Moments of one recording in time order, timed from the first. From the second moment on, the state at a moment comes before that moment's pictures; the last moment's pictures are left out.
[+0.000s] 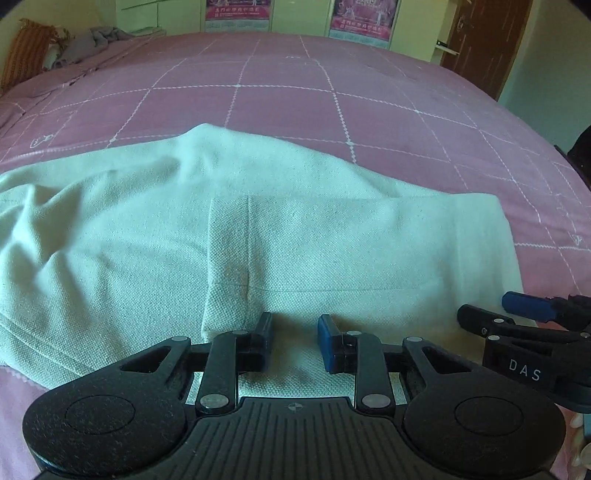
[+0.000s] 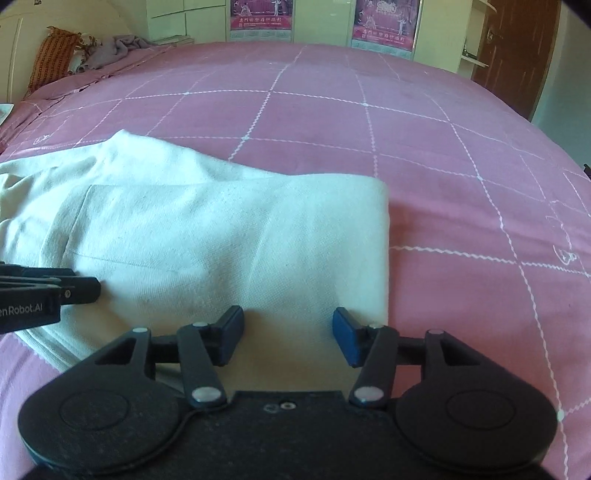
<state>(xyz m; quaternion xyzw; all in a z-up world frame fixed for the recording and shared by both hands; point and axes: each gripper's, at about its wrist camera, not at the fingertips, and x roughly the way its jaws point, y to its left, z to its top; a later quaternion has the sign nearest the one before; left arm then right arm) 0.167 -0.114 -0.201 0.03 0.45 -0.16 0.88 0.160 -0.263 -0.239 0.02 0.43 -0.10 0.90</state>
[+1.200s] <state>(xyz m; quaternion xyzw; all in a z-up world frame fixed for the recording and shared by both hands) 0.161 -0.112 -0.196 0.09 0.42 -0.18 0.88 0.185 -0.235 -0.234 -0.02 0.44 -0.09 0.90</state>
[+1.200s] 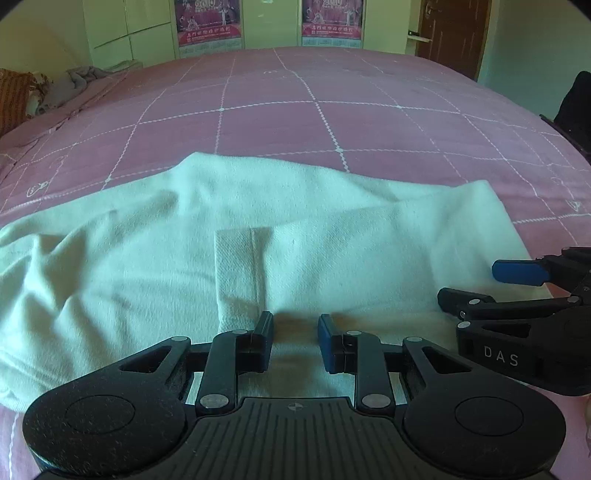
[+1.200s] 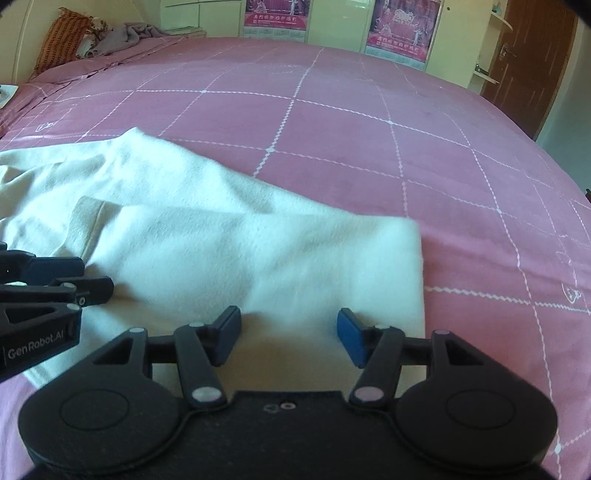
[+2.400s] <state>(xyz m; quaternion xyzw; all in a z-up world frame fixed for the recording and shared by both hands) 0.172 0.188 -0.224 -0.38 0.45 0.04 0.81 0.180 -0.131 -0.218 0.04 0.44 -0.02 0.90</state>
